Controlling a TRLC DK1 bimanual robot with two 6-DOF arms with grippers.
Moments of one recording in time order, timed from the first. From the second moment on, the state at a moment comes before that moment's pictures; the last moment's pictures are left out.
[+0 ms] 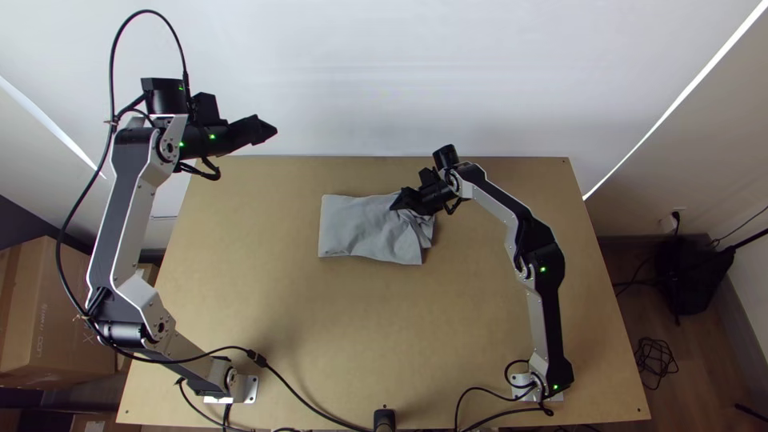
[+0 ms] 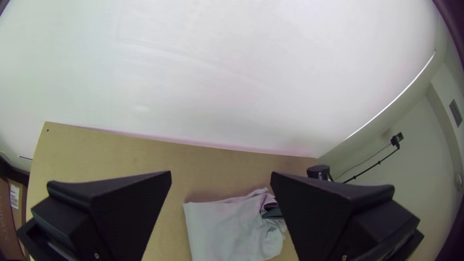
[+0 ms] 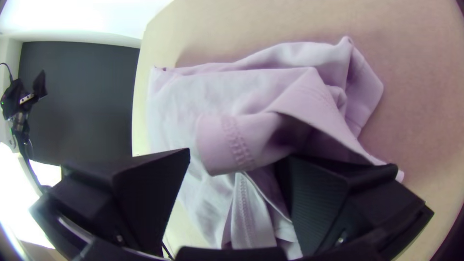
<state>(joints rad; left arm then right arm) 0.02 1.71 1.98 -0.88 0.42 -0.26 0.40 2.33 1.91 -0.67 -0.76 0.36</state>
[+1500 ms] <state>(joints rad) 0.03 1.69 1.98 -0.87 0.43 -0.26 -0.34 2.18 1.70 -0.49 -0.59 0.42</state>
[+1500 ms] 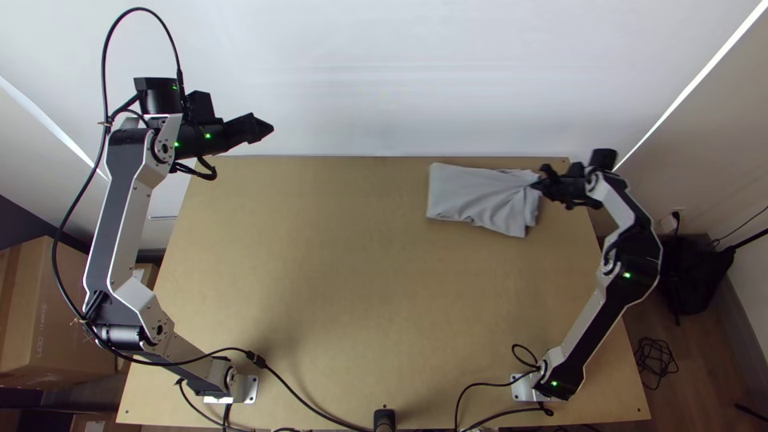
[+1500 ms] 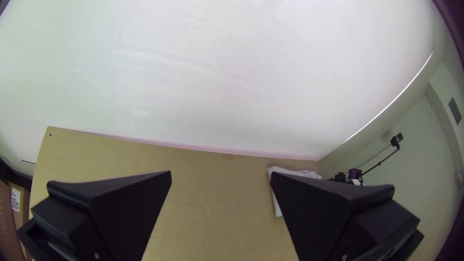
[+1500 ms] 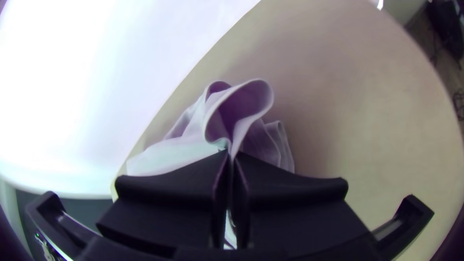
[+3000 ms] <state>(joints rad) 0.09 1.04 1.53 -0.48 0.20 -0.17 -0.44 0.93 1.43 -0.21 -0.20 0.10</state>
